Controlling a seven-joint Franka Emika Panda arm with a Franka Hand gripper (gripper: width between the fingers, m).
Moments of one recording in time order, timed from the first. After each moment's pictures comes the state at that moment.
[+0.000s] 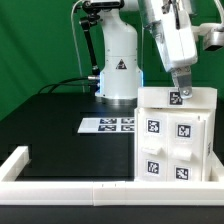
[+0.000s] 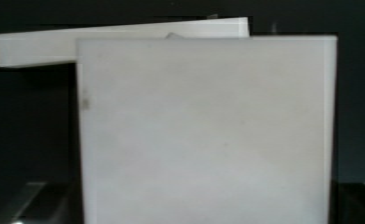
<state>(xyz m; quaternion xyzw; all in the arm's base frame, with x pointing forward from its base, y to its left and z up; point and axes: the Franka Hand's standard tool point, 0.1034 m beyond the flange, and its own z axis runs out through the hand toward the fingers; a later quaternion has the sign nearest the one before) 0.608 0.081 0.153 -0.67 0.73 -0.02 0.15</state>
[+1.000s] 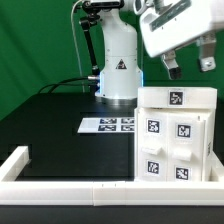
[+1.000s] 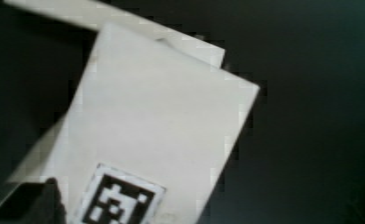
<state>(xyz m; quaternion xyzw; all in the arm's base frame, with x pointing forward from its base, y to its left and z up) 0.622 0.086 0.192 -0.85 0.50 -0.05 0.15</state>
